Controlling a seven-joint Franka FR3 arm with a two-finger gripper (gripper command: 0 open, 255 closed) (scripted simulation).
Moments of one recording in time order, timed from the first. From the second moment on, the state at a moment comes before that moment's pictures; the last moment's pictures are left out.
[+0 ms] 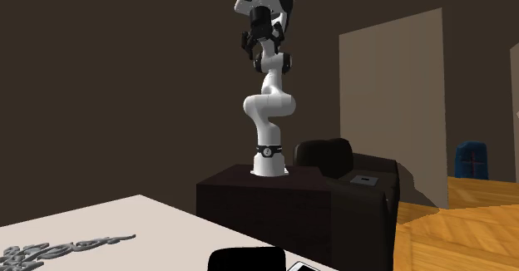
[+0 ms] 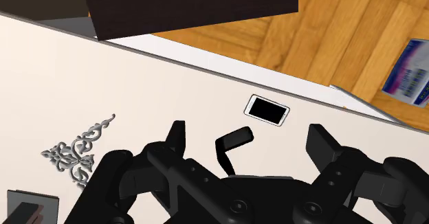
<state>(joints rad) 0.02 -0.84 -0.01 -2.30 0.08 1.52 0.17</state>
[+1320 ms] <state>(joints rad) 0.02 -0.36 -0.01 -2.44 0.06 2.13 0.10</state>
